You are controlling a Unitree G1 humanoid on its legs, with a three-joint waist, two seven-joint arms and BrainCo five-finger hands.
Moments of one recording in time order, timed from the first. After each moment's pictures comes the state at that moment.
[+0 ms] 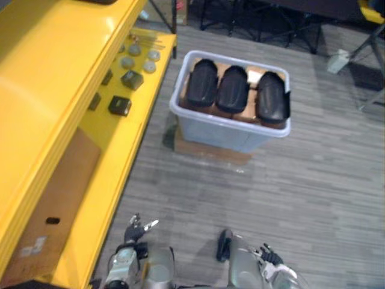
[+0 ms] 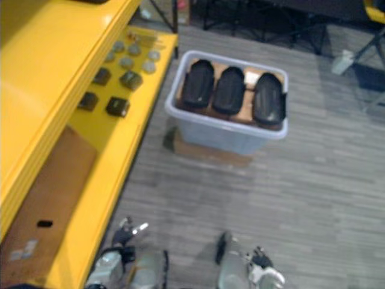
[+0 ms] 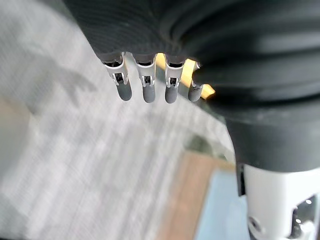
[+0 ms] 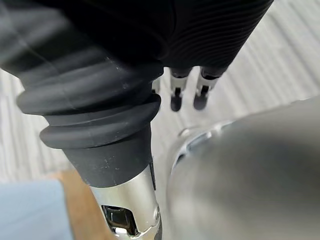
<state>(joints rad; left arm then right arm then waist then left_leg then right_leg) -0.07 0.06 0.06 0.88 -0.20 -0.17 0.11 0.01 -0.07 -0.26 1.03 0.37 0.00 0.09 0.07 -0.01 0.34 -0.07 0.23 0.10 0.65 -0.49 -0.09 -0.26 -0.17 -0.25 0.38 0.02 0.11</state>
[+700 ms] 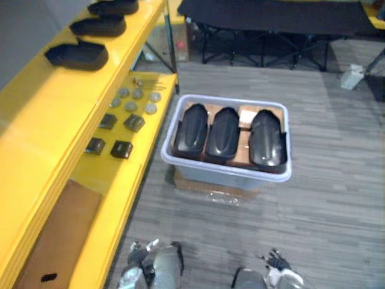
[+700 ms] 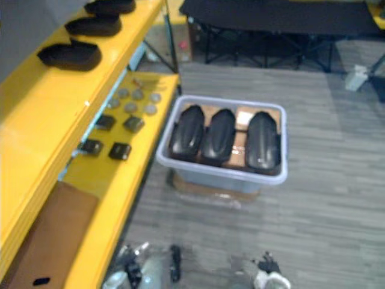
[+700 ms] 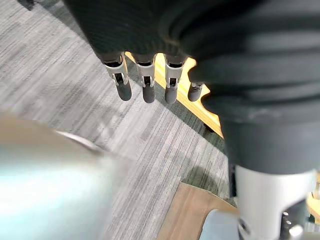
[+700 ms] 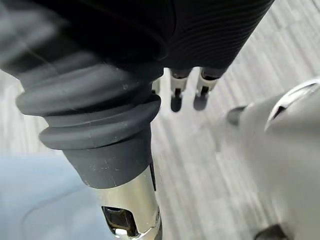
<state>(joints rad) -0.04 0.07 0.09 0.96 -0.28 -0.14 0.18 -0.05 -0.09 -0.23 1.06 0.33 -0.10 0.01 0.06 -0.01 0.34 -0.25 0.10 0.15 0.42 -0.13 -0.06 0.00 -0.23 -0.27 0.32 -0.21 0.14</state>
